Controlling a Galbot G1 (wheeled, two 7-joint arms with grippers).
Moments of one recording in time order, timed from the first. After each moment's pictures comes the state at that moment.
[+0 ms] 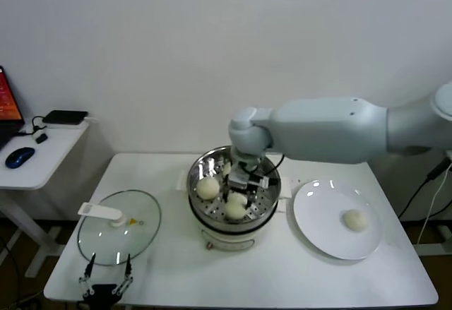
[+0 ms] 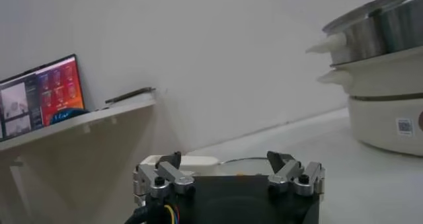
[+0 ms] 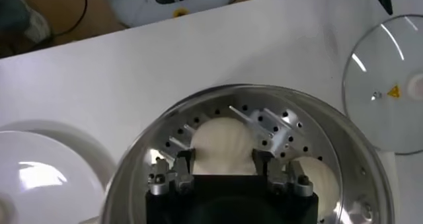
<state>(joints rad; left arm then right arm) 1.69 -1.61 -0.83 -1.70 0.17 -0.52 0.05 0.74 1.25 -1.57 1.46 0.17 0.22 -1.05</state>
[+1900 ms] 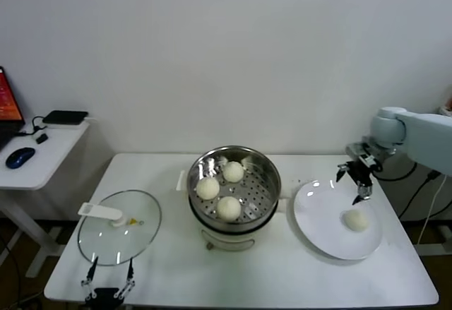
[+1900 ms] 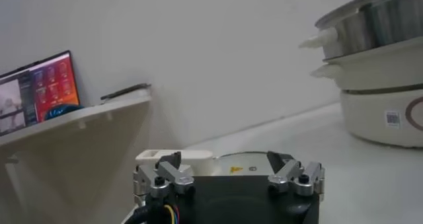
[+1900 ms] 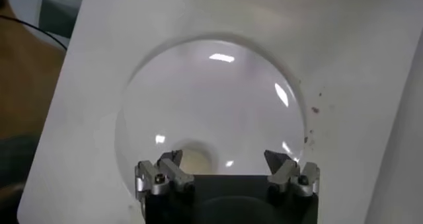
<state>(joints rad) 1.70 -1.61 -0.82 -1.69 0.18 -0.53 0.05 0.68 0.71 -1.71 1.15 0.36 0.06 -1.08</state>
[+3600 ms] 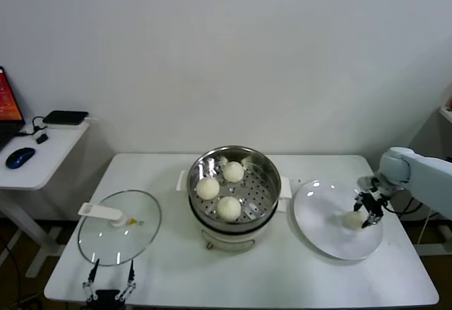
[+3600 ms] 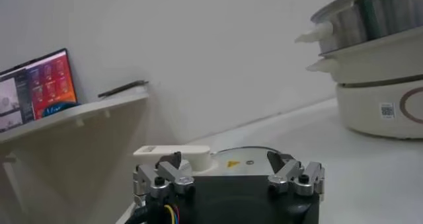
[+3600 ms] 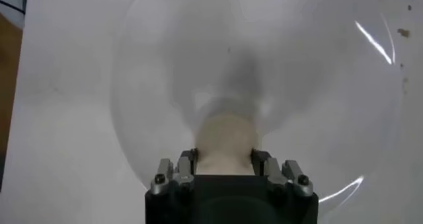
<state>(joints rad) 1.70 -1.61 -0.82 -1.68 0.19 -0.54 0.05 0.30 0.67 -1.40 0.98 0.17 0.07 -1.05</state>
